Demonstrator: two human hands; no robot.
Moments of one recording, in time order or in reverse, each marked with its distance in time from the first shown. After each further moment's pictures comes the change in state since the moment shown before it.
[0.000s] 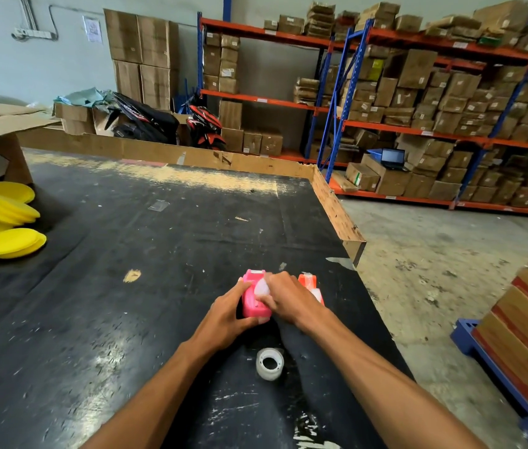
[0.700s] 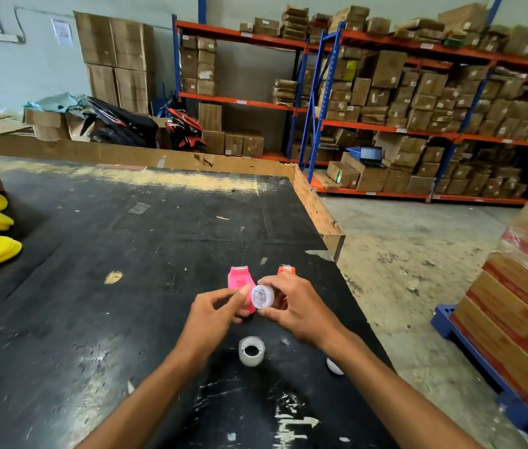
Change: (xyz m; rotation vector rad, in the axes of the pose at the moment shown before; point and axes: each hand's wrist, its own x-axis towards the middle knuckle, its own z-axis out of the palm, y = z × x) left_hand -0.038 0.074 -0.004 -0.497 0.149 -0.223; right_hand -0.078 0.018 -0.016 0.378 0.220 -0.136
